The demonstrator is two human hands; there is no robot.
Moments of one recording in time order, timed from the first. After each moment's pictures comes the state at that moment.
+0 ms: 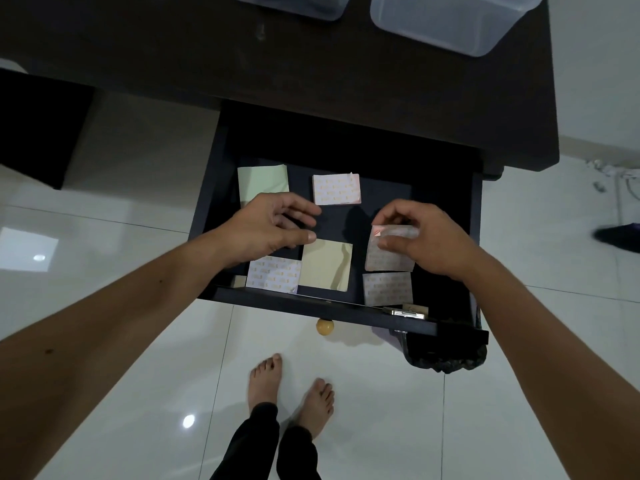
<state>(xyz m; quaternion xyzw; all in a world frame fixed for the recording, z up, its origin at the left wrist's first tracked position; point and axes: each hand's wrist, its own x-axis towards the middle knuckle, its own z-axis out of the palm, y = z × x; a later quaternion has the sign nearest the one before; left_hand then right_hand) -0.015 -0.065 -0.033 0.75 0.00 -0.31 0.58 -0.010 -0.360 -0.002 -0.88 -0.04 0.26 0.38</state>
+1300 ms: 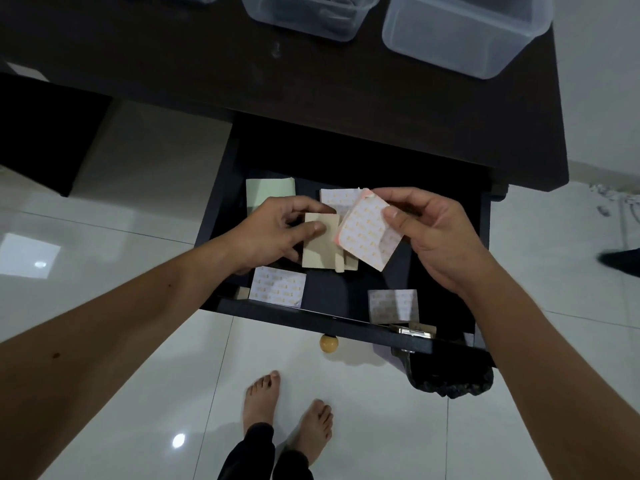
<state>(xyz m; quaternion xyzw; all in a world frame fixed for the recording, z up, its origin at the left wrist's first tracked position) -0.009 -0.072 -0.032 0.72 0.01 -0.29 0.64 -0.005 -0.335 0.009 -0.73 0.01 0.19 0.66</state>
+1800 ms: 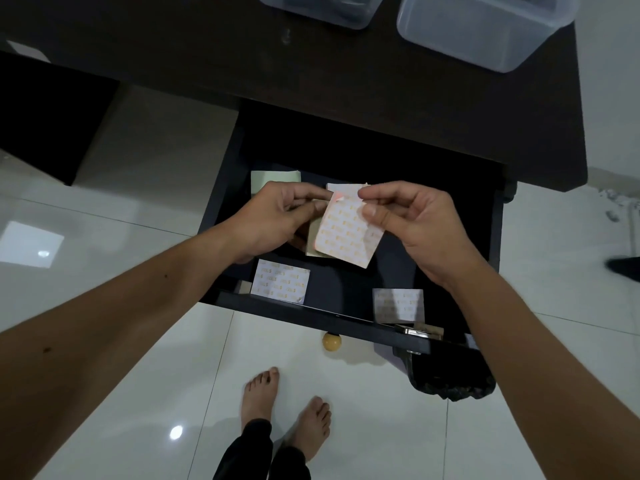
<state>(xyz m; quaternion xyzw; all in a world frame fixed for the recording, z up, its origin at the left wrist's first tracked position) -0.006 -0.071 -0.028 0.72 0.02 -0.26 0.65 0.001 -0.310 0.002 -0.74 -0.01 0.18 0.65</state>
